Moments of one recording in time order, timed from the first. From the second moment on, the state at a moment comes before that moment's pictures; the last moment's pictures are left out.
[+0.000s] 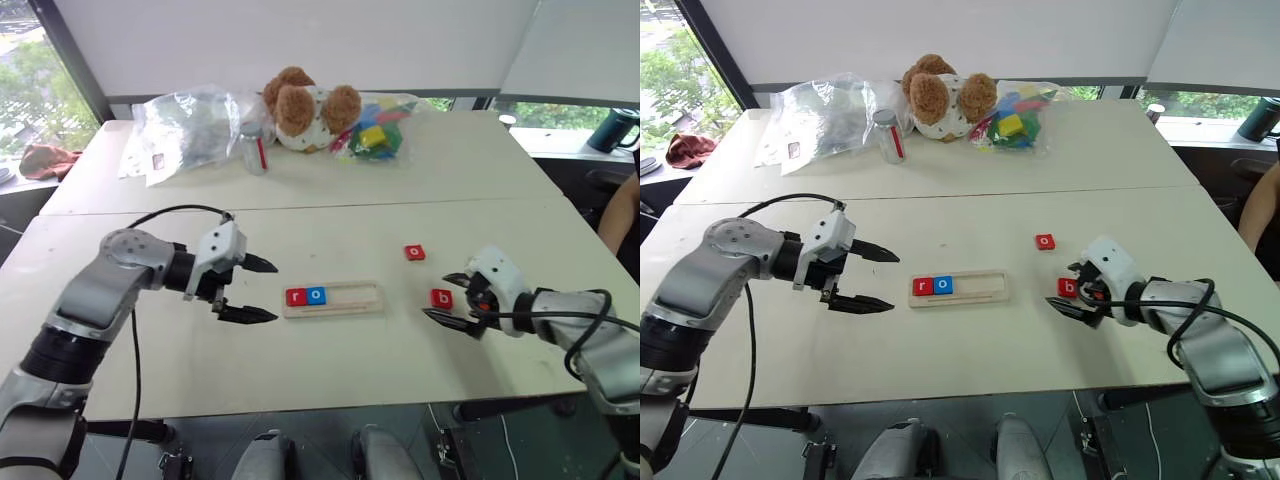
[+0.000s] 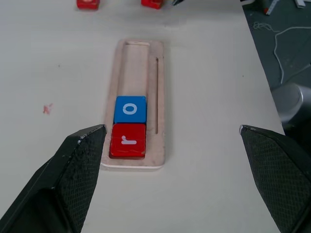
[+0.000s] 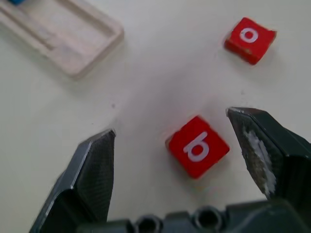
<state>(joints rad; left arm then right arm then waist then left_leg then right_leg) -0.54 0.86 -0.13 -0.13 -0.42 0.50 -1.35 -0.15 -0.90 -0.08 -0.17 0.24 0.50 0.99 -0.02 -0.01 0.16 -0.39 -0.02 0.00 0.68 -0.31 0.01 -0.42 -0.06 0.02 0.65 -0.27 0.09</state>
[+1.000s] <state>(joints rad) -0.44 0.91 -0.08 -0.17 -0.44 0.56 -1.28 -0.51 -0.85 0.09 0.57 0.12 -0.10 1.39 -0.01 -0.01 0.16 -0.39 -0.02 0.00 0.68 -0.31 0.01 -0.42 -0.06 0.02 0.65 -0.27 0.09</state>
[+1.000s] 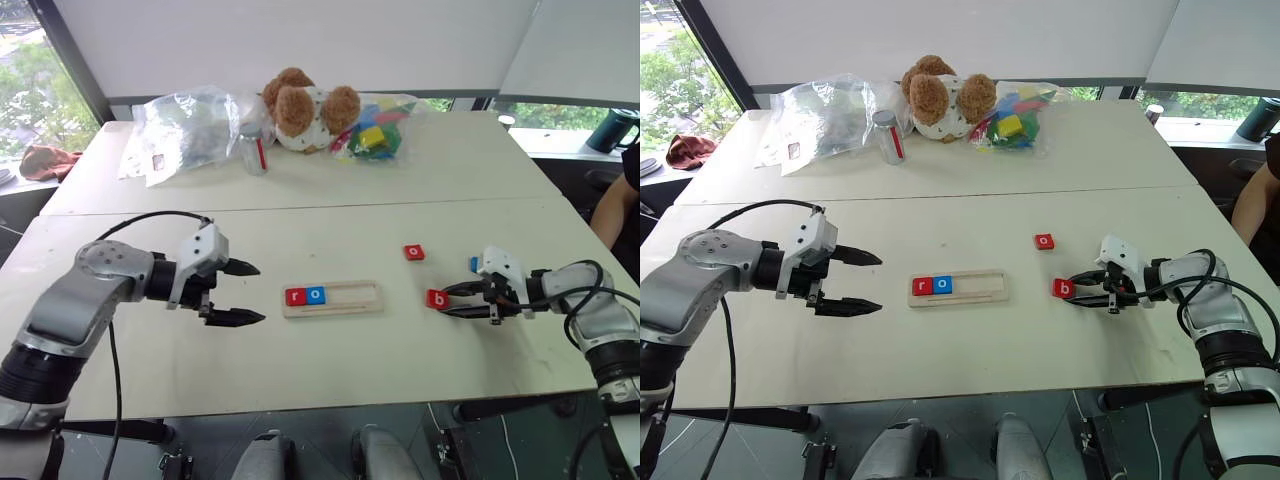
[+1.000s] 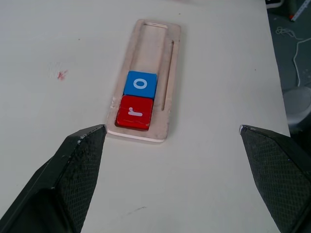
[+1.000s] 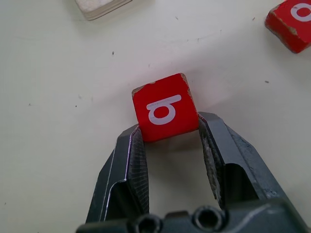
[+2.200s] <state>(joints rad) -0.36 0.92 -0.08 -0.20 -0.42 0.54 -1.19 -0.88 -0.52 0.44 0.42 -0.08 0.28 1.39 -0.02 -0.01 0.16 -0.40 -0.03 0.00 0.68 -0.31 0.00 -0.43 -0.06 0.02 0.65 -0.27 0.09</state>
